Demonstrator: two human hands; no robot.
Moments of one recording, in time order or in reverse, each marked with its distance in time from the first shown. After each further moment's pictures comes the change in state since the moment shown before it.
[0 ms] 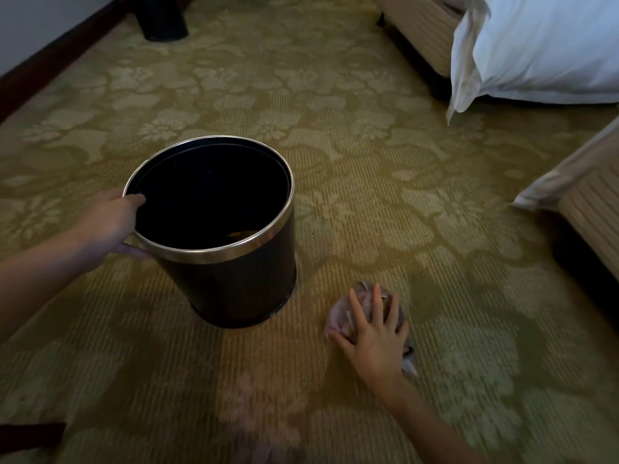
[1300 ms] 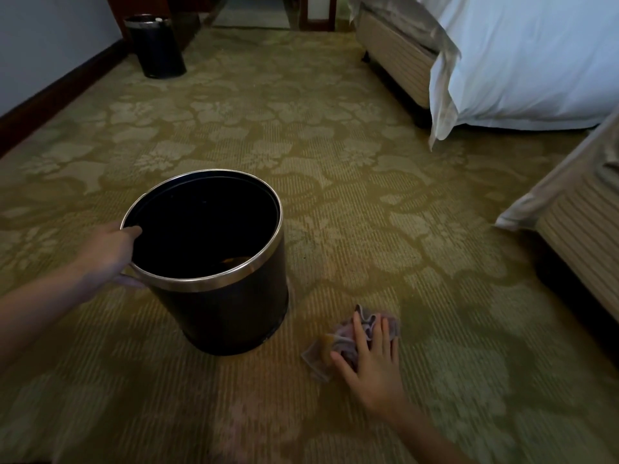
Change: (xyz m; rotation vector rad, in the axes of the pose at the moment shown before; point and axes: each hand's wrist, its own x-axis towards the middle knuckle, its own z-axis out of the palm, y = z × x) left_hand 0.003 0.000 0.002 -0.006 0.029 -0.023; right_hand -0.001 0.013 -0.017 0.223 -0.187 0.020
